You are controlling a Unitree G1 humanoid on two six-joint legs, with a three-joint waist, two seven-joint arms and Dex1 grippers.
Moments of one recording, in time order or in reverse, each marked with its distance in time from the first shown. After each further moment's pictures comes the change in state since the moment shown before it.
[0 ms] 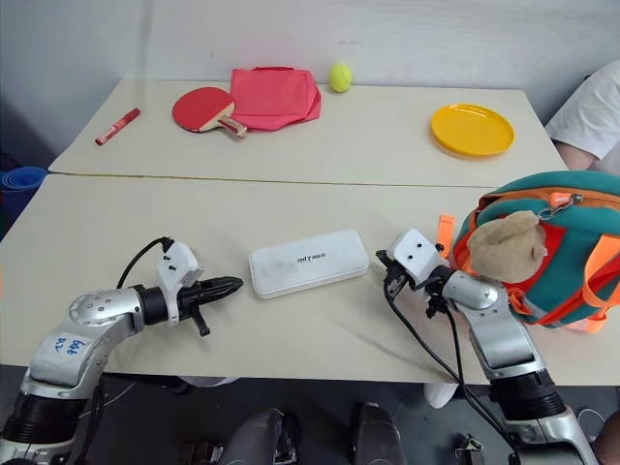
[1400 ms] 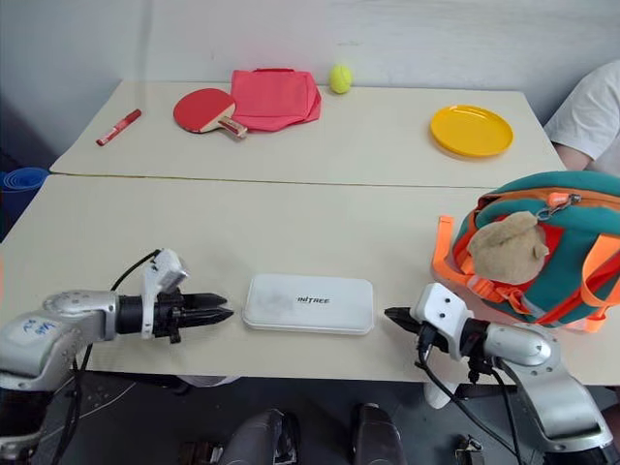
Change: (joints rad) left arm -0.051 0.160 0.078 0.062 -0.240 0.418 -0.180; right arm 0.404 -0.172 -0.174 -0.299 0.170 -0.036 0.265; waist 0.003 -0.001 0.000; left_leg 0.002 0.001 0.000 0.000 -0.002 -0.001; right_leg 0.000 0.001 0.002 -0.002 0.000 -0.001
